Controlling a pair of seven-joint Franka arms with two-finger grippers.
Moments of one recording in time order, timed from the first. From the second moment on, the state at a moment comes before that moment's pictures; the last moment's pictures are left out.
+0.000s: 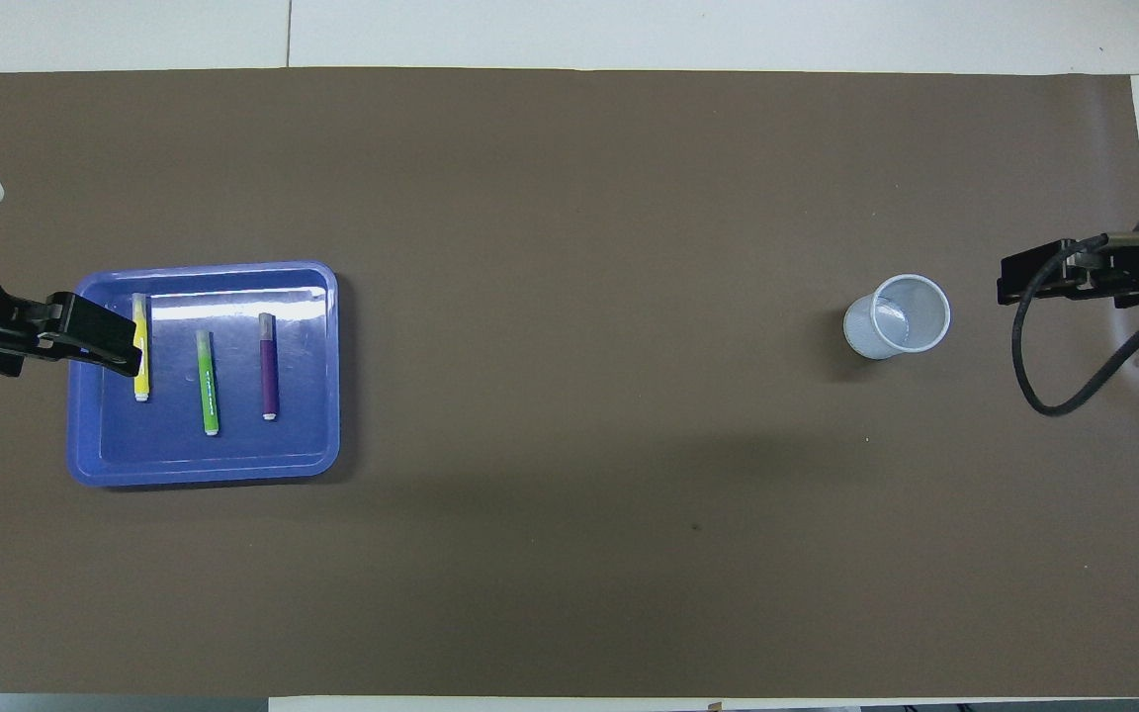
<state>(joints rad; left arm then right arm) -0.11 0.00 -0.04 -1.49 -0.05 1.32 -0.07 0.02 -0.02 0.01 -1.63 -0.01 1.62 0.09</state>
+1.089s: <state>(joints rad) -0.10 0.00 -0.04 -1.49 -0.05 1.36 -0.07 0.02 -0.02 0.01 -1.63 -0.01 1.62 0.09</state>
